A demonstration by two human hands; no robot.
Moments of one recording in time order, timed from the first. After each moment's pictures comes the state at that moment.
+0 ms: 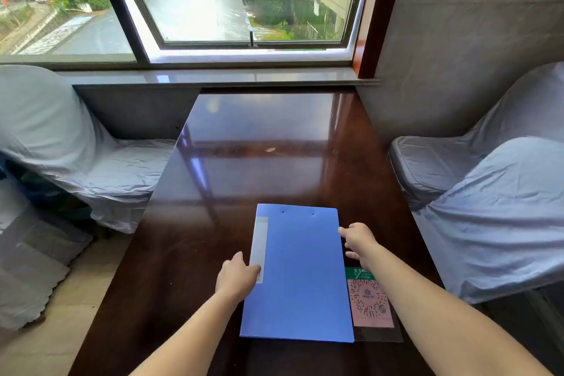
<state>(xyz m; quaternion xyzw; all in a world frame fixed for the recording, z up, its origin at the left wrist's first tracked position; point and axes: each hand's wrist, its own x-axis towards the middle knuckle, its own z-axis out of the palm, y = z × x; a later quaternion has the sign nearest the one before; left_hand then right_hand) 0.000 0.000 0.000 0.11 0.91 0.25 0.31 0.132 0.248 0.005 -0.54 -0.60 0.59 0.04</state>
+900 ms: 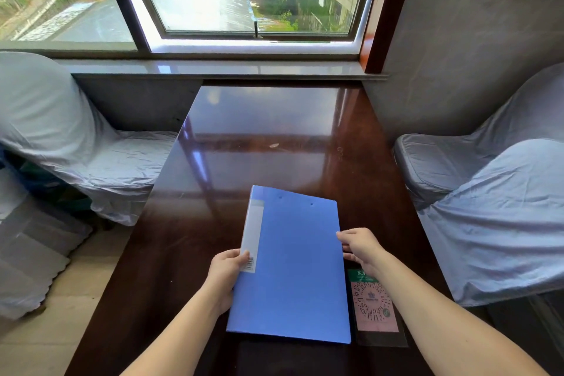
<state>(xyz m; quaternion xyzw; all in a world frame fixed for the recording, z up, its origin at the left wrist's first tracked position) -0.016 -0.013 0.012 -0.08 0.67 0.61 0.42 0.131 0.248 -0.009 -0.51 -0.57 0.64 0.04</state>
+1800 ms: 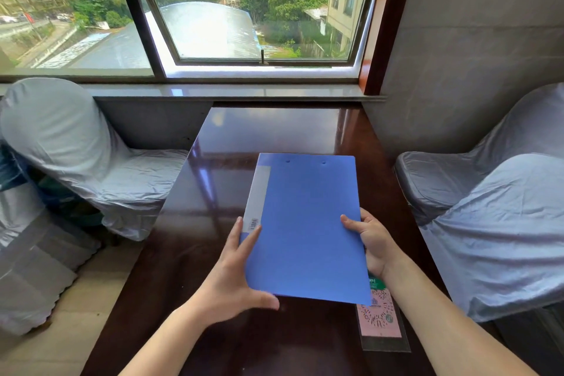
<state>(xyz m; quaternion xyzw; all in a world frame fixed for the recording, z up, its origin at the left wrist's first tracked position) 0.008 -0.059 0.093 0.41 0.80 0.37 0.23 0.147 0.216 0.084 -0.32 -0.44 0.83 0.15</state>
